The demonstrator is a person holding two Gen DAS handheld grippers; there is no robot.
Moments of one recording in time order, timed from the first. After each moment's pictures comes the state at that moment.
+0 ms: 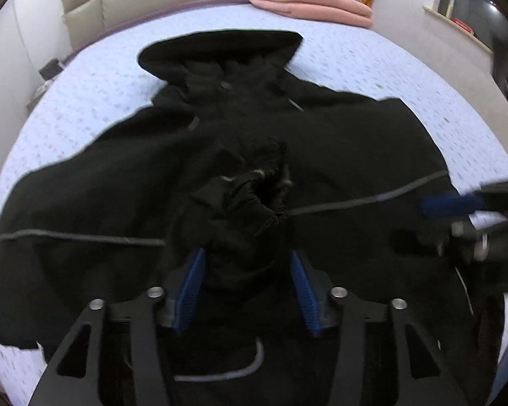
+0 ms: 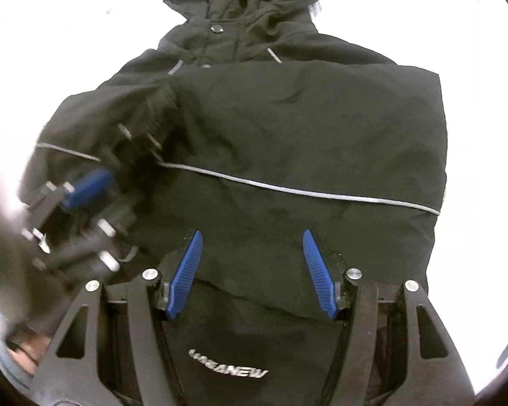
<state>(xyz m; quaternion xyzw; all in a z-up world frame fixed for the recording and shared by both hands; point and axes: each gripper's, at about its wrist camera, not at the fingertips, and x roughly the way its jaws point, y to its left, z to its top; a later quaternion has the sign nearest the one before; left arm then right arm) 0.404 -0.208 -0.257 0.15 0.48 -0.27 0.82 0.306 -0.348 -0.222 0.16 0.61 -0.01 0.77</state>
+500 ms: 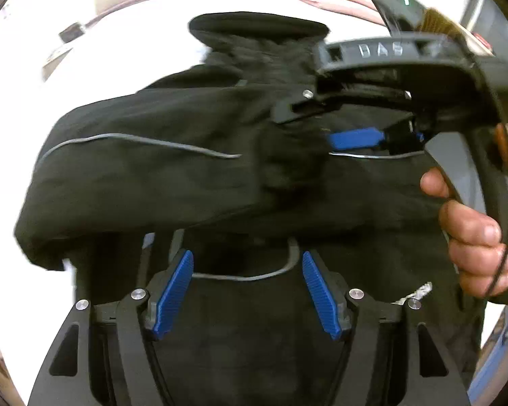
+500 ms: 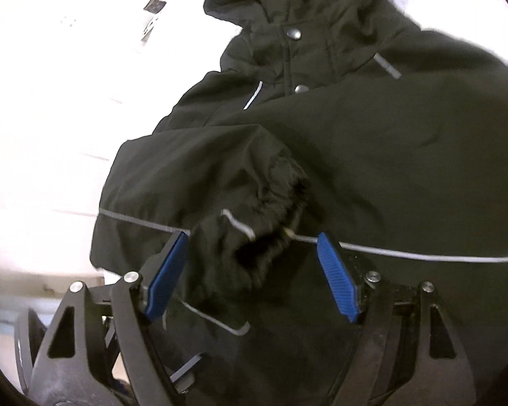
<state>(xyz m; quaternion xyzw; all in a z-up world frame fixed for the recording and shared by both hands) 0.367 -0.137 -0.235 0.12 0.52 -0.23 0.81 0.373 -0.304 -0.246 0.33 0.58 0.08 0.74</state>
